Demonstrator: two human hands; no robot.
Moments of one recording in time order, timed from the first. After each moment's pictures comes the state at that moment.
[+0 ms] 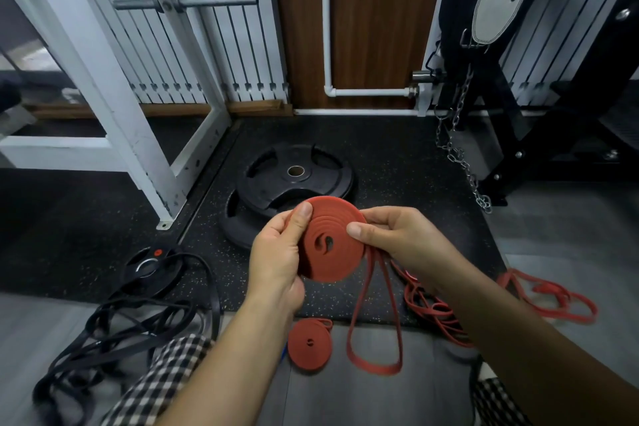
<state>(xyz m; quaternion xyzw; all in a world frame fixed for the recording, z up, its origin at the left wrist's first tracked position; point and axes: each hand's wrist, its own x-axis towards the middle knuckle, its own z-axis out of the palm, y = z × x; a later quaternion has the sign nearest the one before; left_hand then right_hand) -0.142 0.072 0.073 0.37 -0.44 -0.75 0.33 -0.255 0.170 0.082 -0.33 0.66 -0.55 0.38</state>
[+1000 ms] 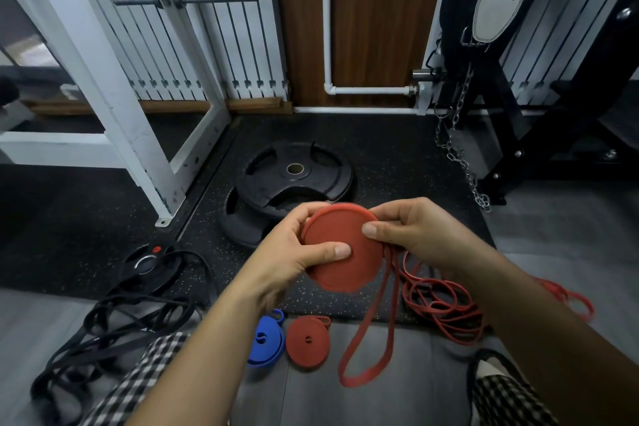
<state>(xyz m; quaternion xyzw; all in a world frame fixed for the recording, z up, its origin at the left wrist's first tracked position) -0.128 0.059 0.074 0.24 -0.65 -0.71 0.14 -0.270 0.182 0.094 -0.38 0.68 -0.50 0.38</state>
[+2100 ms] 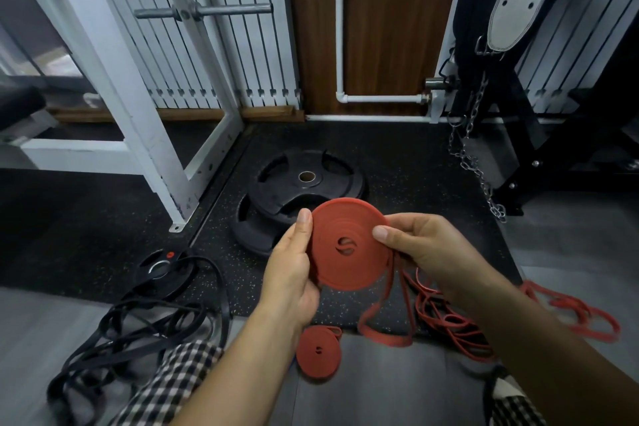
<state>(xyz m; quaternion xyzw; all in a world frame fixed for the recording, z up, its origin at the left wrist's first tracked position) -0.140 0.073 0.073 0.35 -0.39 -0.81 0.28 -0.261 0.176 0.084 -0.29 0.65 -0.58 0.39</state>
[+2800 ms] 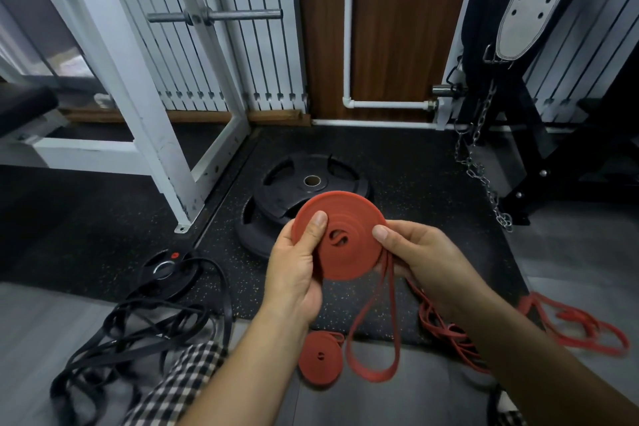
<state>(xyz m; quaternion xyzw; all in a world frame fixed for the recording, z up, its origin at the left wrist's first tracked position) -0.143 0.068 0.076 0.32 -0.36 -0.80 0.35 -0.250 0.167 0.079 -0.28 0.64 -0.59 0.39</state>
